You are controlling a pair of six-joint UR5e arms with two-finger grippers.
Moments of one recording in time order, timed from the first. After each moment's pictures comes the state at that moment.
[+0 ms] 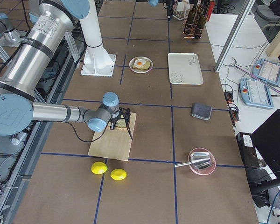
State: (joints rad) left arm -1.11 -1.91 -1.67 -2.06 -2.40 -0.70; right arm 0.58 -2.11 1.88 -0.58 2.05 1.19
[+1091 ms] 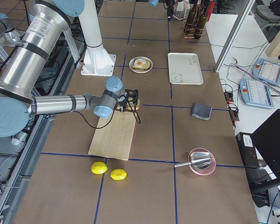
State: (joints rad) left arm -1.11 -1.91 -1.66 -2.06 -2.40 -0.70; right arm 0.72 -1.93 2.03 -0.56 2.10 1.30
